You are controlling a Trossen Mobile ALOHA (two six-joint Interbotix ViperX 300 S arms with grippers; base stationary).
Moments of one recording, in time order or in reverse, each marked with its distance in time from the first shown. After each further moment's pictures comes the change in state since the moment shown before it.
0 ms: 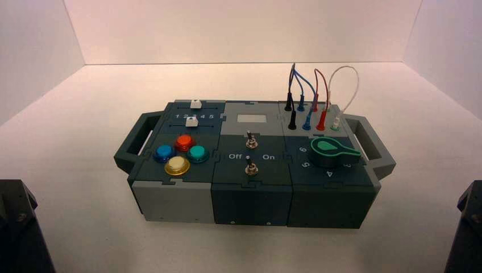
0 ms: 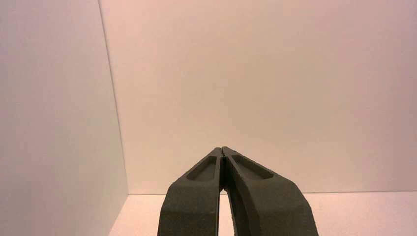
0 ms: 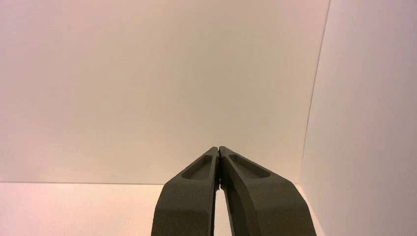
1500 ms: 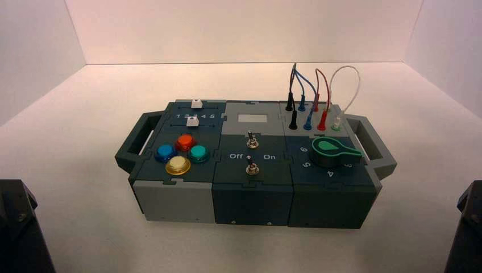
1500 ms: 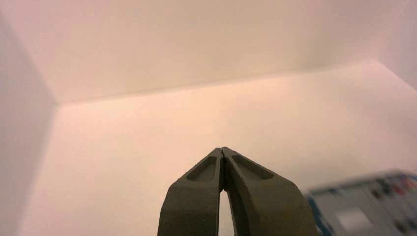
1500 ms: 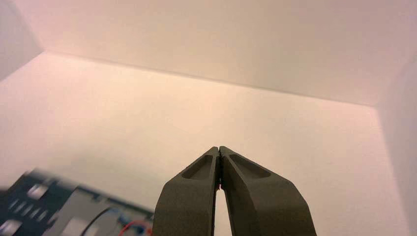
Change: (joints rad) left arm -0.311 -0.015 -0.071 -0.038 0.617 -0.012; right arm 0.259 0.138 -0.112 0.003 0.476 0.002
